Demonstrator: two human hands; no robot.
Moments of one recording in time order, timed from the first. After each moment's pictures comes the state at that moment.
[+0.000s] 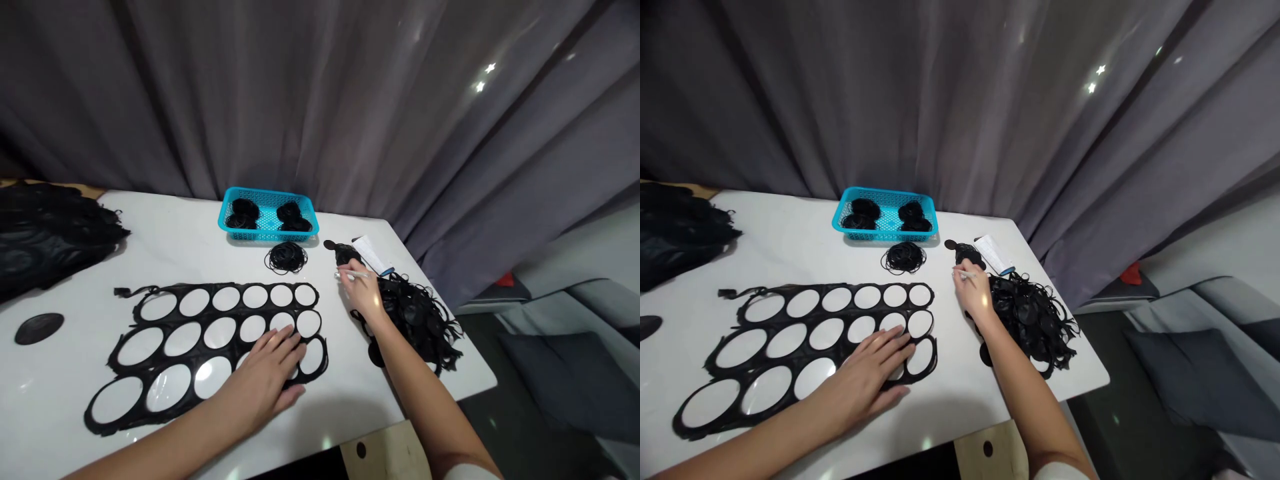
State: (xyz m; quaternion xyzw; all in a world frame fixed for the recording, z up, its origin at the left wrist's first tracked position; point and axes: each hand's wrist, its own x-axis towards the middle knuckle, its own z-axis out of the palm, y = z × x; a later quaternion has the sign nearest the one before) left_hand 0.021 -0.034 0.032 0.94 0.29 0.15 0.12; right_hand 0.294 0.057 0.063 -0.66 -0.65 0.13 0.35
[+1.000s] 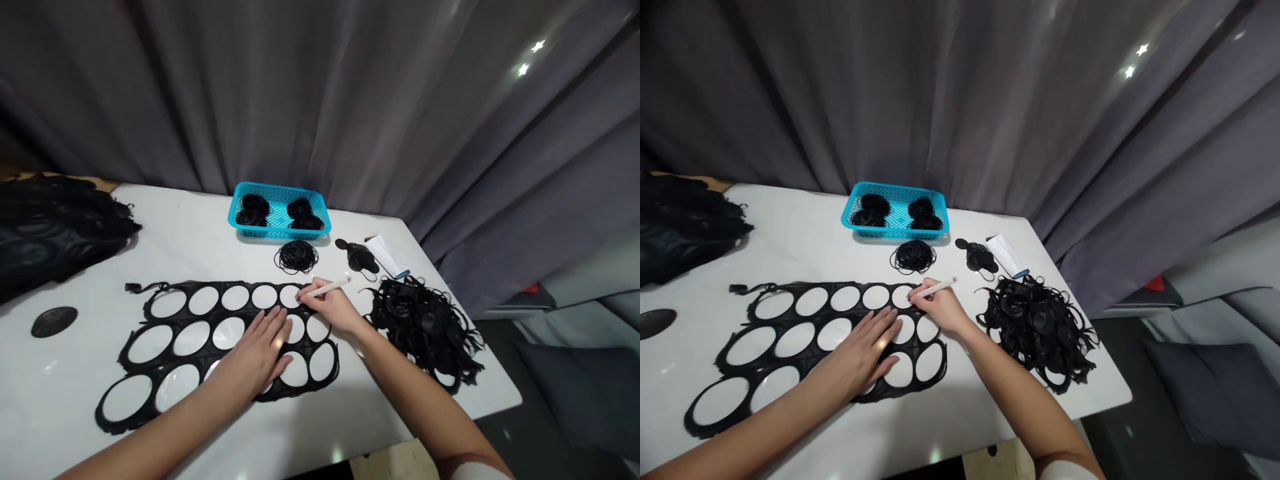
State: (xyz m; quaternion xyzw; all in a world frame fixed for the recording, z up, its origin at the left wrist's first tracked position) left_hand -0.003 -0.007 0.006 0.93 0.33 0.15 -0.05; right_hand 0.218 0.050 0.043 -0.50 -0.56 0.53 0.38
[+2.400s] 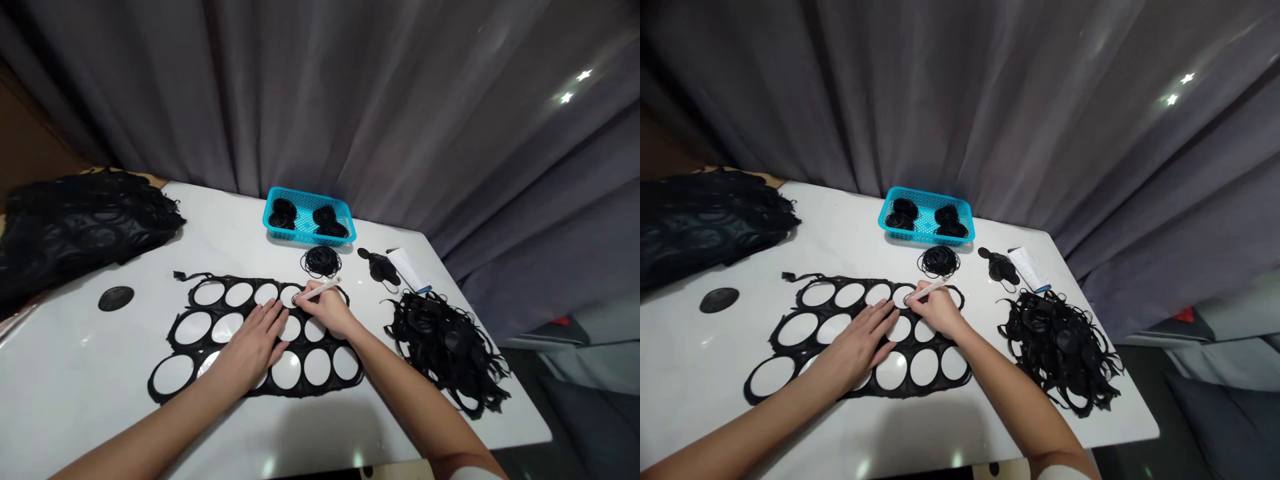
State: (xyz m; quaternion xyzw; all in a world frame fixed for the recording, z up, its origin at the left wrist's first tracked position) left_hand -0.050 -0.008 0.010 0.89 0.42 0.18 0.01; right_hand 0.163 0.058 0.047 -0.50 -0.68 0.44 0.30
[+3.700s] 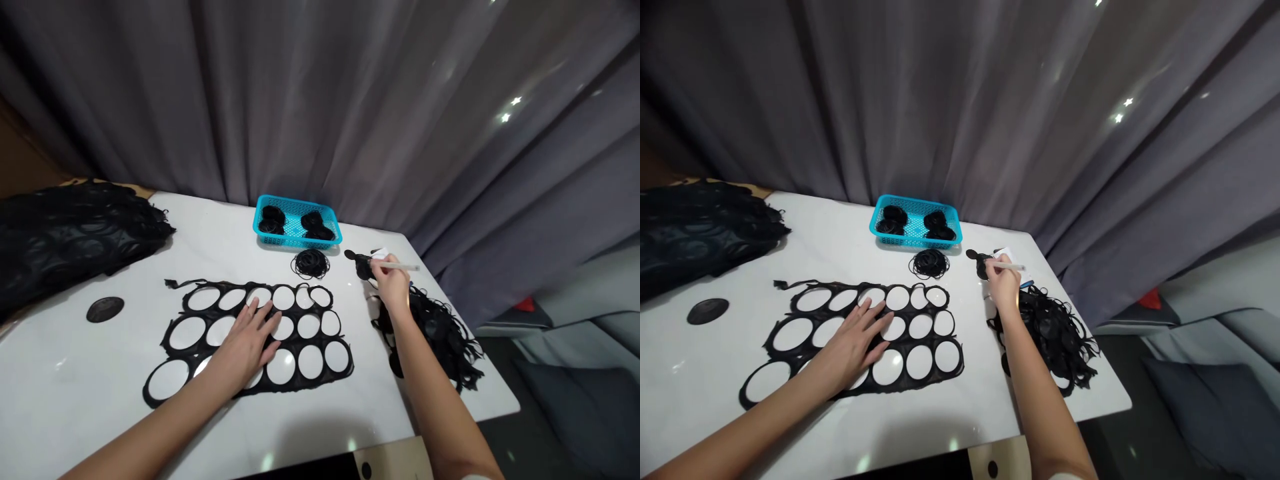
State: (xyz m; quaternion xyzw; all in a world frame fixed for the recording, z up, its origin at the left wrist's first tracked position) left_hand -0.055 -0.003 0.006 0.87 0.45 0.21 0.05; right_hand 0.287 0.072 0.086 -0.68 -0.57 0.10 0.45
